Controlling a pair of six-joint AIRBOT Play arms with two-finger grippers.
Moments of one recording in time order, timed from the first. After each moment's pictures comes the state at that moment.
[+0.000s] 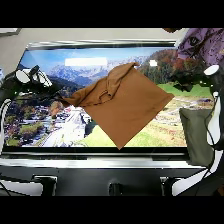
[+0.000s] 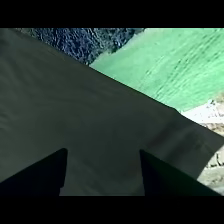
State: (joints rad) left arm 0.05 -1.65 1.52 1.25 -1.16 -1.78; right arm -0.29 -1.85 1.79 -1.02 1.11 1.63
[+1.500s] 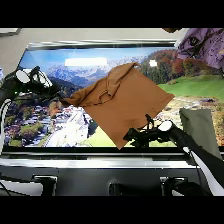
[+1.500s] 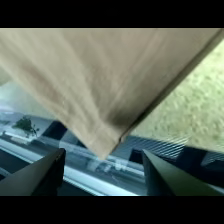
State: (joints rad) left arm 0.05 -1.65 1.52 1.25 -1.17 -1.78; right arm 0.27 -1.26 0.59 -0.65 0.94 1.60
